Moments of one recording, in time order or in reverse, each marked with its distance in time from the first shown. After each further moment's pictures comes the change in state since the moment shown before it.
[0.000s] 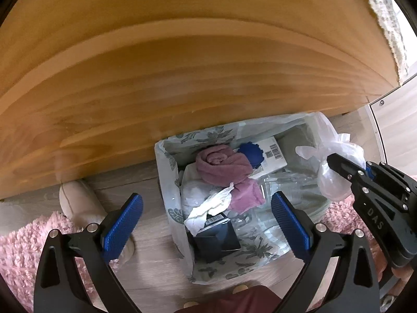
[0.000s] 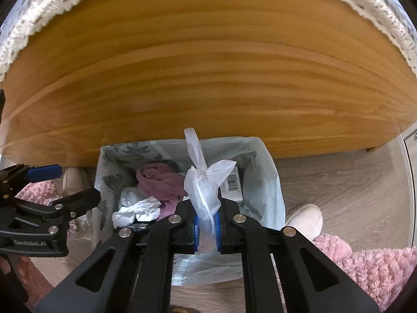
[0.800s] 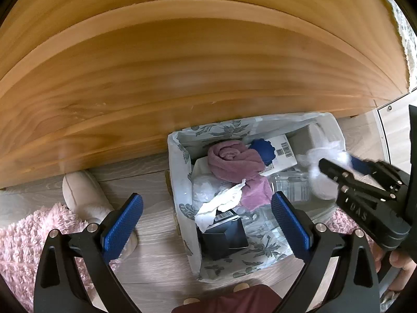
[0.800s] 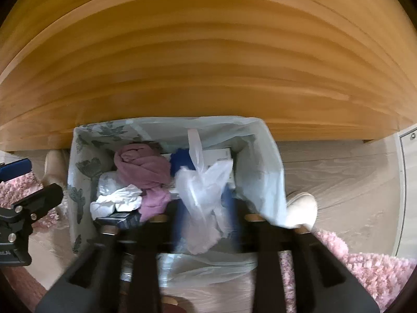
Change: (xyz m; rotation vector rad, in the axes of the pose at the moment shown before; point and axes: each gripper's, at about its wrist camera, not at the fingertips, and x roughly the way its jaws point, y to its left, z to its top) left arm 0.005 0.012 -0.001 -0.040 0.024 0.025; right arm 0.031 0.000 0.005 -0.027 0.110 -0.076
